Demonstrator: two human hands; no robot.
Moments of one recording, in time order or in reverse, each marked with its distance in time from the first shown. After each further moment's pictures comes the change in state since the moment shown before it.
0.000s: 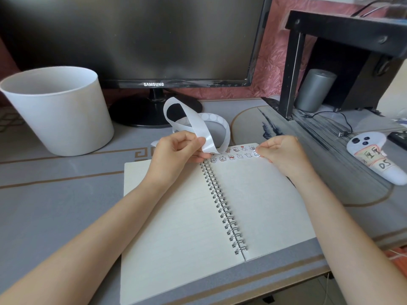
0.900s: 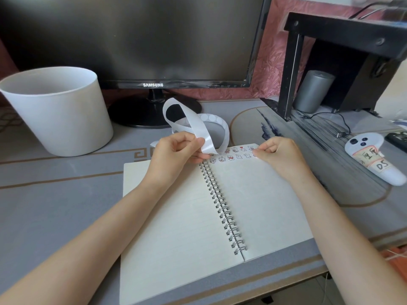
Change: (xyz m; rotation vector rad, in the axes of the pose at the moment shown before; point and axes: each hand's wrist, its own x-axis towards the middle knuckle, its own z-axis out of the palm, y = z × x) left_hand 0.000 0.000 0.000 0.008 -0.002 -0.002; right_hand 0.002 0.008 0.000 -0.098 0.006 -0.056
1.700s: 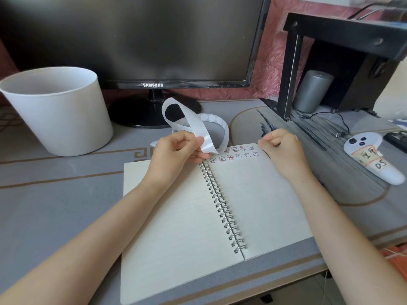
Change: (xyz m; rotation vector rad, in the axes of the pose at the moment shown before) left_hand 0.000 0.001 0.000 -0.004 -0.001 0.007; right_hand 0.001 -0.006 -0.001 -0.004 0.135 -0.021
